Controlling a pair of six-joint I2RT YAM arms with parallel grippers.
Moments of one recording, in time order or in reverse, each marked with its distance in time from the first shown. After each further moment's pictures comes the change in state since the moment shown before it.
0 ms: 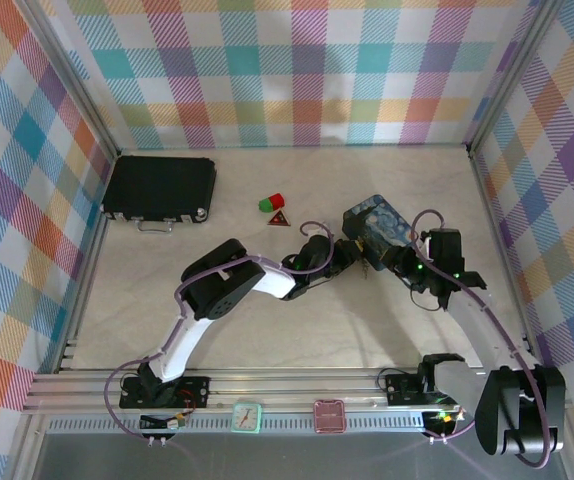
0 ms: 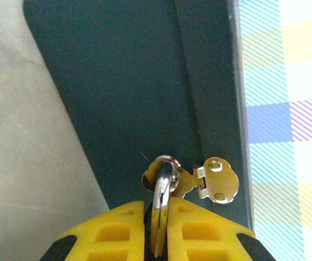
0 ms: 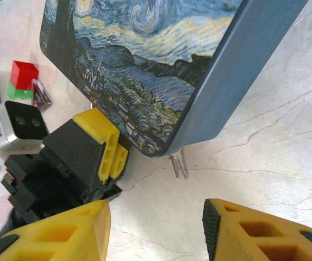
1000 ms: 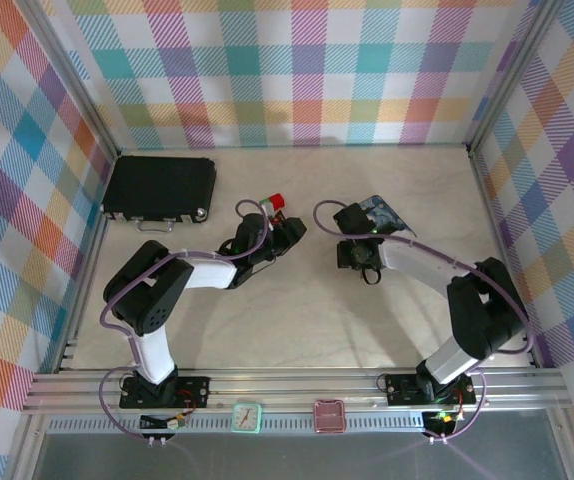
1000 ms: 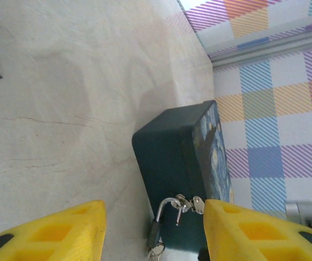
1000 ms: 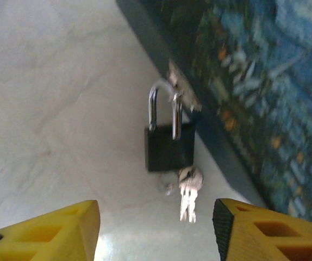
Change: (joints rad) left arm 0.268 -0.433 -0.365 -0.103 0.137 0.129; right arm 0.504 0.582 0.459 -0.214 0.602 -0.208
